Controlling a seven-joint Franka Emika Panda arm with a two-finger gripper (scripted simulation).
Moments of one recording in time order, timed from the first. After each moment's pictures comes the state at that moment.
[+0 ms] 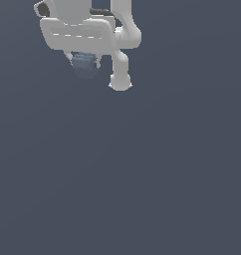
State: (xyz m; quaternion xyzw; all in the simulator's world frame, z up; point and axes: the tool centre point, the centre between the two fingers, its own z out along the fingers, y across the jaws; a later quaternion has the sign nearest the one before) arm -0.110 -0.112 0.412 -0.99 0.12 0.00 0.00
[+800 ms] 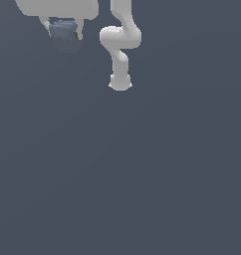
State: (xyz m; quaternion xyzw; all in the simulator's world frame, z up) arm -0.123 -0.152 0.486 -0.99 0.12 0.00 0.00
